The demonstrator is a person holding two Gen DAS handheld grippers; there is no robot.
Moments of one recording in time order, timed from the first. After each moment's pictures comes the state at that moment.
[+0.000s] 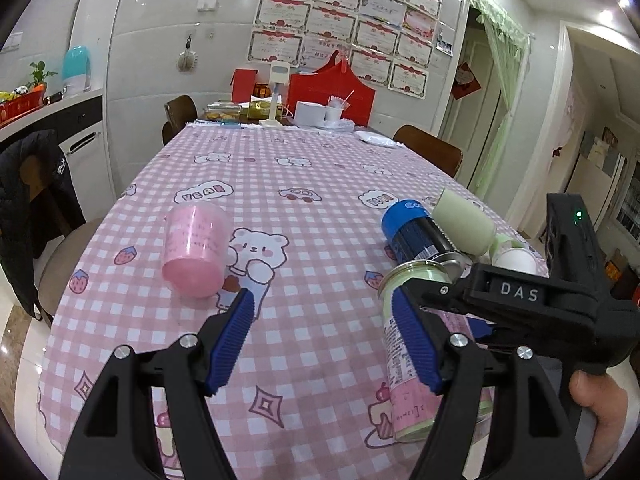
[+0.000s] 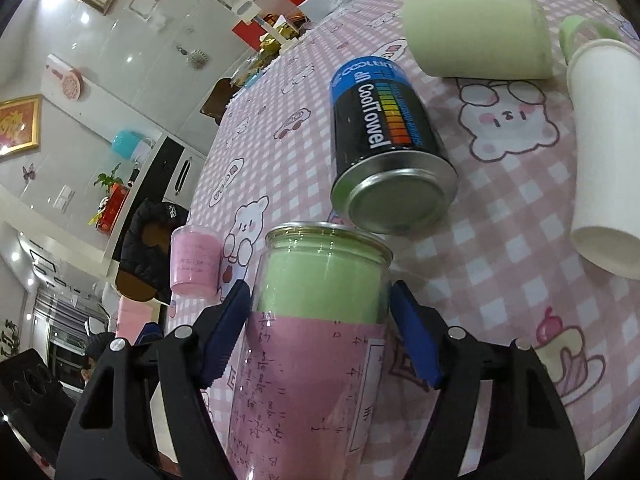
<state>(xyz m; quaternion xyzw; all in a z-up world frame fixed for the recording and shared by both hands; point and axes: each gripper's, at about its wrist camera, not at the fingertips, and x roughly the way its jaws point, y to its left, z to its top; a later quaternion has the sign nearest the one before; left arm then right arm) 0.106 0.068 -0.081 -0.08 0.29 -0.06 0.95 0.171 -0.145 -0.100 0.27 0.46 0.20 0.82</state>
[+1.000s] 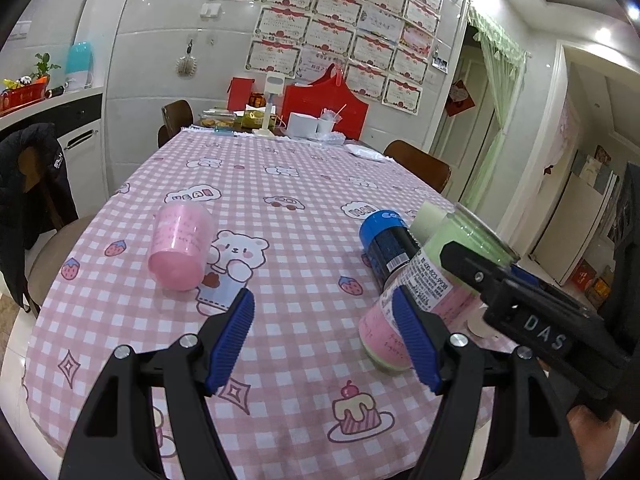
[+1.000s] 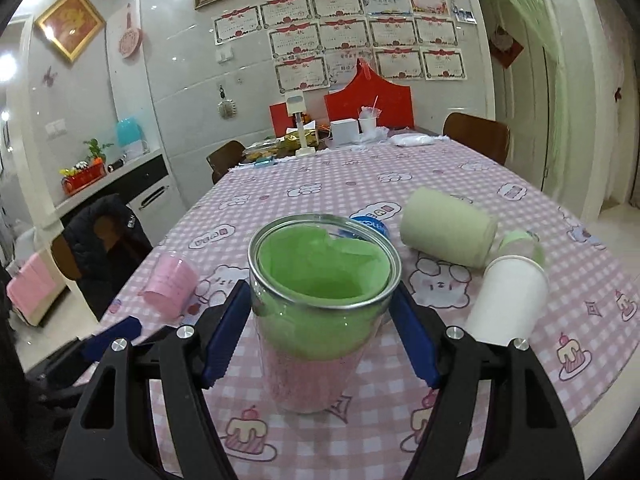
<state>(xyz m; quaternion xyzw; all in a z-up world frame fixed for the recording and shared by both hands) 0.087 0.055 -0.078 -0.10 0.27 -0.07 0.96 0.107 -0.124 -0.049 0.05 0.25 0.13 0.96</state>
